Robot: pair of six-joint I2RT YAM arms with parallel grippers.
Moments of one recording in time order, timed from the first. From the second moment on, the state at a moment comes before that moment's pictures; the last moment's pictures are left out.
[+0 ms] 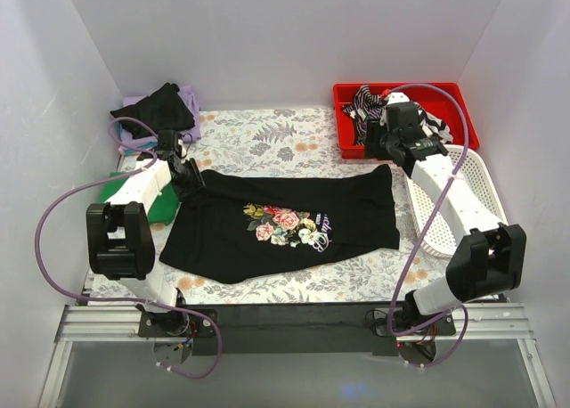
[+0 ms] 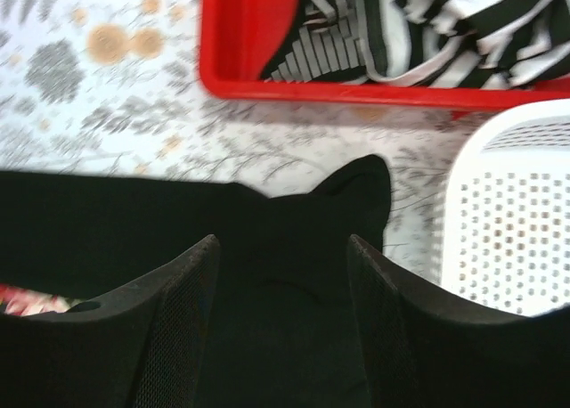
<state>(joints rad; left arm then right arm) -0.01 1.64 1.19 -0.69 0.11 -0.43 0.27 1.50 1.32 -0.51 0.14 0.16</state>
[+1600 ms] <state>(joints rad) -0.01 1.76 1.19 -0.66 -0.28 -0.52 0.35 1.53 1.16 -0.50 -0.11 0.18</state>
